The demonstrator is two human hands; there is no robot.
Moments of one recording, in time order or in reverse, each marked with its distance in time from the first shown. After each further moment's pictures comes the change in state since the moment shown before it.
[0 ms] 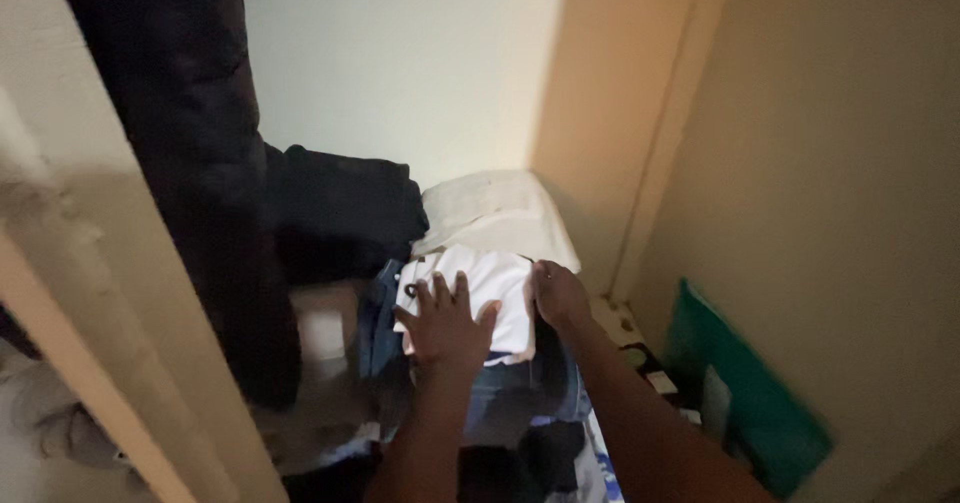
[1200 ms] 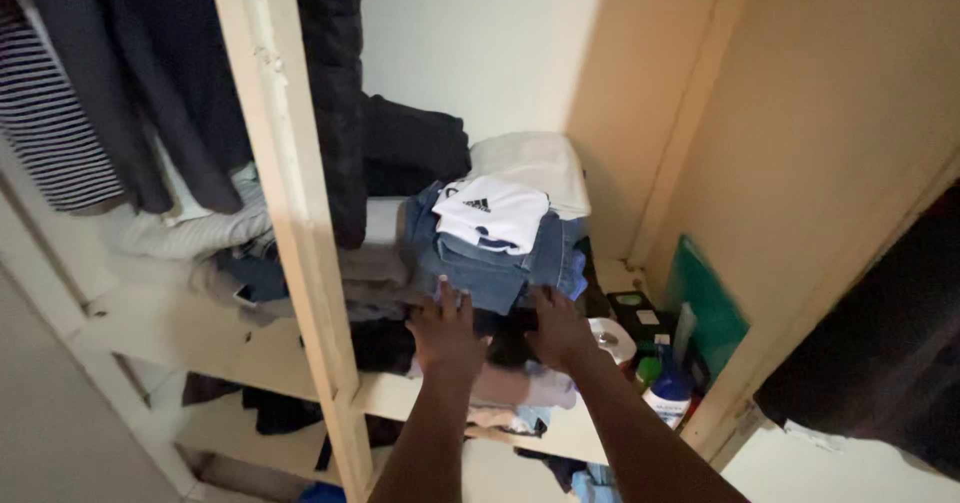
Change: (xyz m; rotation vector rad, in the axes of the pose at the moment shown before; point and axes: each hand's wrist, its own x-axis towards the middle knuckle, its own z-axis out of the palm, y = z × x) left_hand -0.206 -0.007 0.028 0.060 -0.131 -0.093; right_hand -0.238 -0.072 -0.056 -0.473 -0.314 -0.217
